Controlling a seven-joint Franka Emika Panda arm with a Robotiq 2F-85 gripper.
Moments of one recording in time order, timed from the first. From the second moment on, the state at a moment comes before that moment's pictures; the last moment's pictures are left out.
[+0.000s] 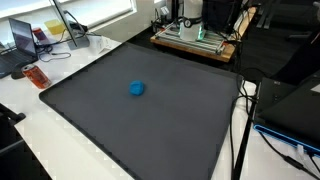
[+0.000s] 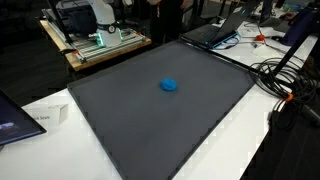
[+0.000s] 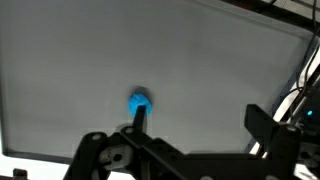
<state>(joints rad) 0.11 -0.61 -0.07 -2.51 0.01 2.01 -0.25</state>
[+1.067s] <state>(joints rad) 0.10 -0.10 -0.02 -2.27 0.01 2.34 -0.14</state>
